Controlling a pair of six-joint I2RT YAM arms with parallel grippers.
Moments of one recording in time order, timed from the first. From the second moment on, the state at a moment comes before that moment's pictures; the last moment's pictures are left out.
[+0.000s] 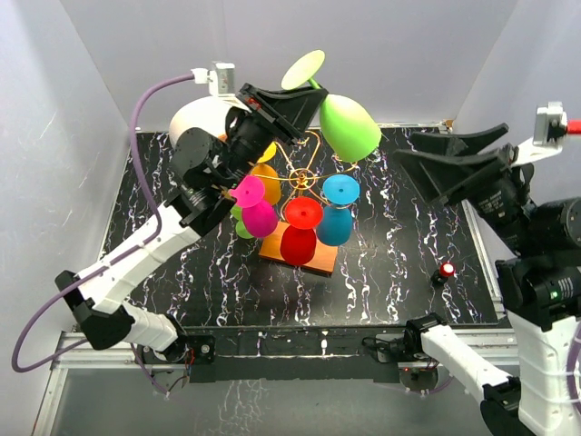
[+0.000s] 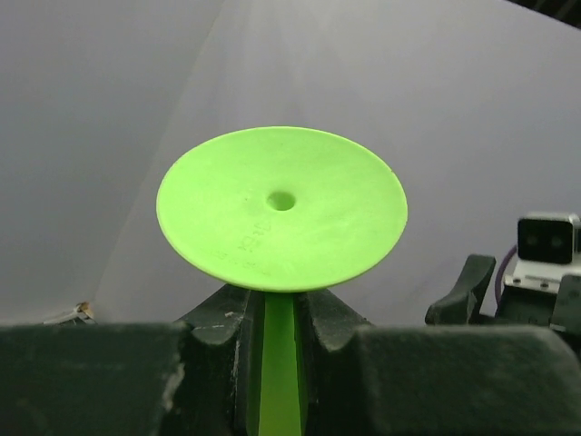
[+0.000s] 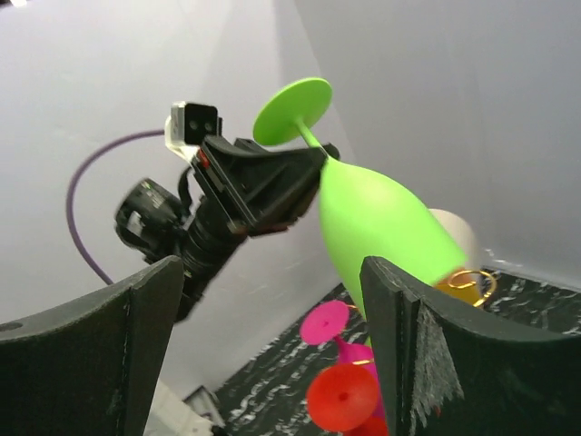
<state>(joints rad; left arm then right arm) -0.87 1.38 1.59 0.32 -0.06 -0.59 0.27 0.78 1.52 -0.27 -0.45 0.61</state>
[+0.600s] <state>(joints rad) -0.87 1.53 1.59 0.59 0.42 -0.26 0.27 0.99 1.62 -0.27 -0.39 1.07</state>
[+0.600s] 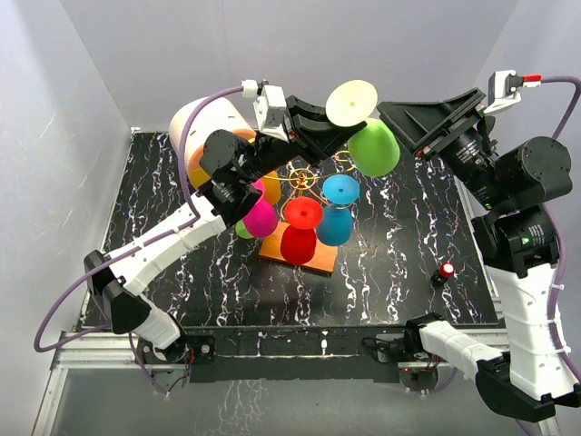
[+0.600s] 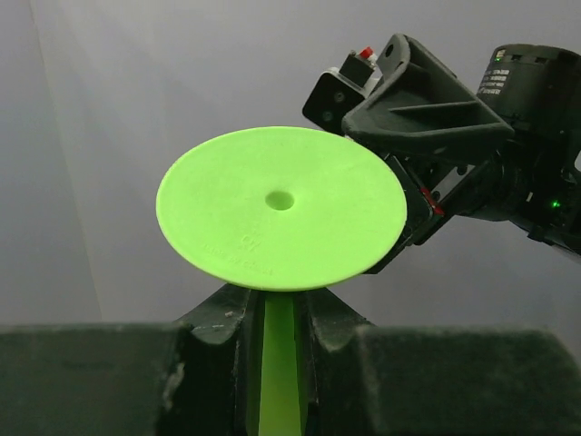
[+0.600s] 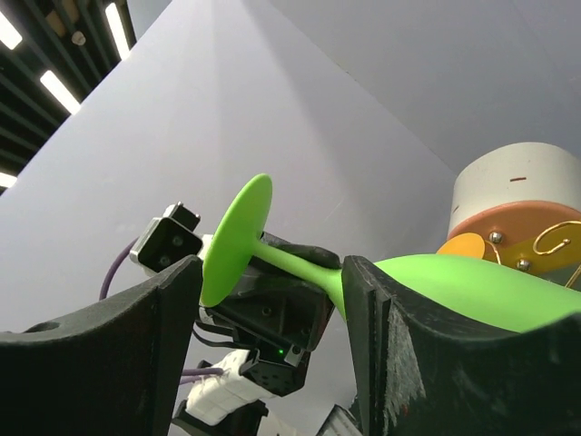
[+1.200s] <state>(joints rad) -0.87 1.59 1.59 0.64 0.57 -0.10 0.27 1.00 1.69 -0.33 -0.36 1.08</state>
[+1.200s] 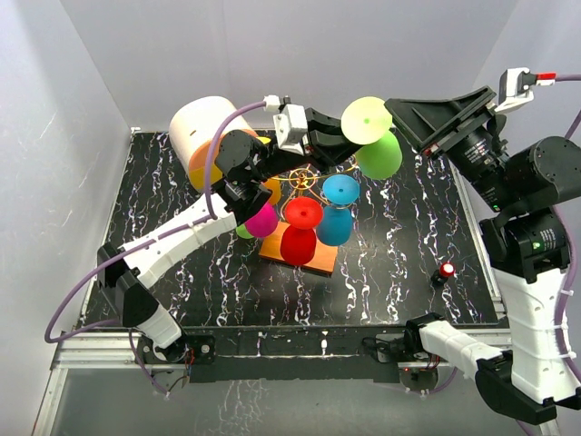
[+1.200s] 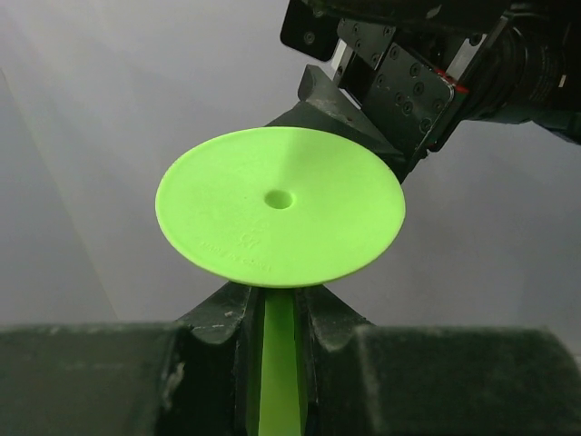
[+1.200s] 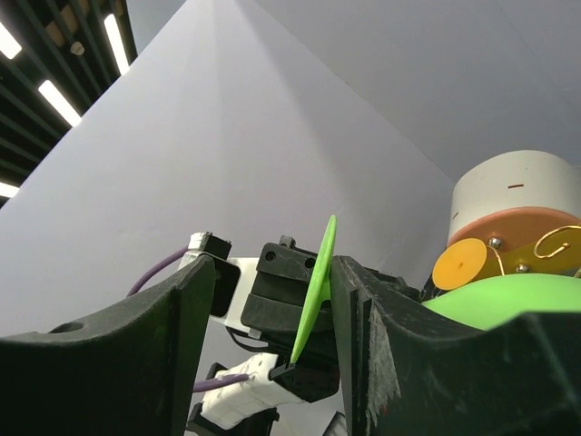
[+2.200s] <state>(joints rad) -0.87 1.60 1.58 0.64 0.57 0.04 0.27 1.00 1.70 -0.47 -0.38 0.97</state>
